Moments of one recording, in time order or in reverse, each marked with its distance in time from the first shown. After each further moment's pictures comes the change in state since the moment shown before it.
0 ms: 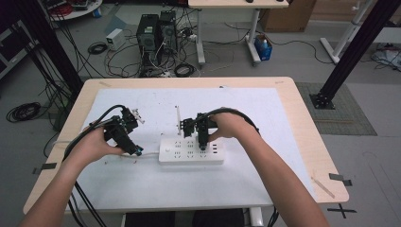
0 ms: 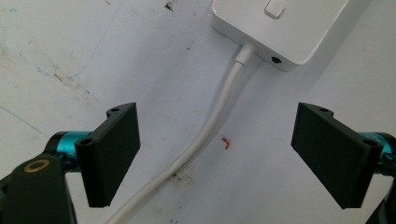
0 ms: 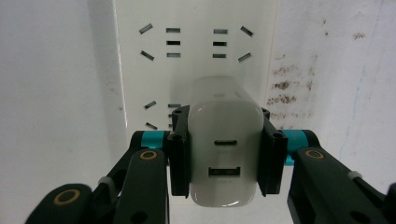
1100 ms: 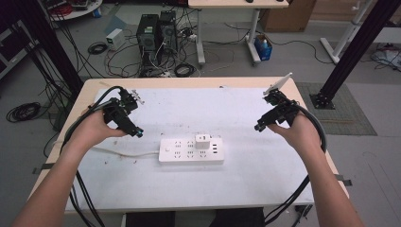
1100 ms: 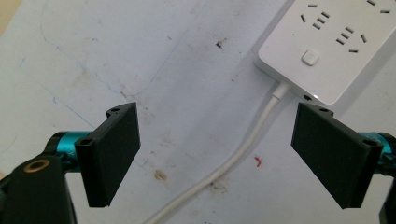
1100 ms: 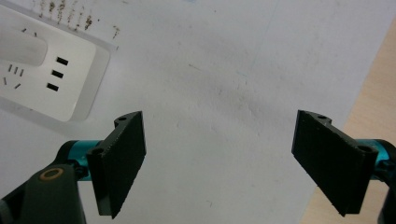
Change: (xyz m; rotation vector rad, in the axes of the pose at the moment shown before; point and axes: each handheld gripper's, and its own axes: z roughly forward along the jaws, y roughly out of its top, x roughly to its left) left arm 0.020 0.031 -0.028 -0.021 0.097 -0.054; right arm 0.019 -0.218 -0.073 -0.238 -0.127 1.187
